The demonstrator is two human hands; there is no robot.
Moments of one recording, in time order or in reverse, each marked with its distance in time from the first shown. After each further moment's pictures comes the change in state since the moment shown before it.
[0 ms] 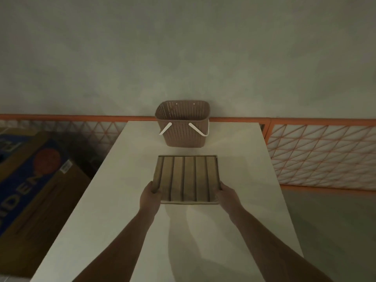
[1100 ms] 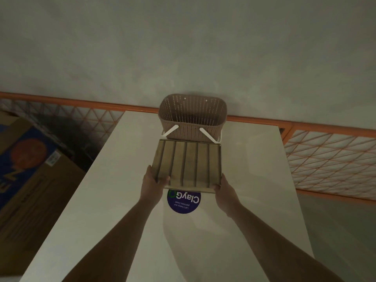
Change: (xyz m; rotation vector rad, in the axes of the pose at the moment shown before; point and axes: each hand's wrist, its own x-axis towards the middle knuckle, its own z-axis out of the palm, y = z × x) left_hand 0.129 0.015 0.020 0.055 -0.007 0.180; right_hand 0.115 -0.031 0.037 -0.279 -0.016 -0.044
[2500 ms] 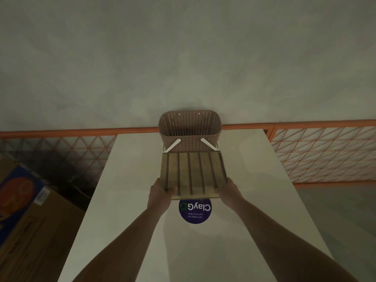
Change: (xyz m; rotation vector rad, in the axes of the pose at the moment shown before) left_hand 0.029 0.000 -0.030 0.185 -0.218 -0.071; right_hand -0.011 -0.043 0.014 0.071 0.161 0.223
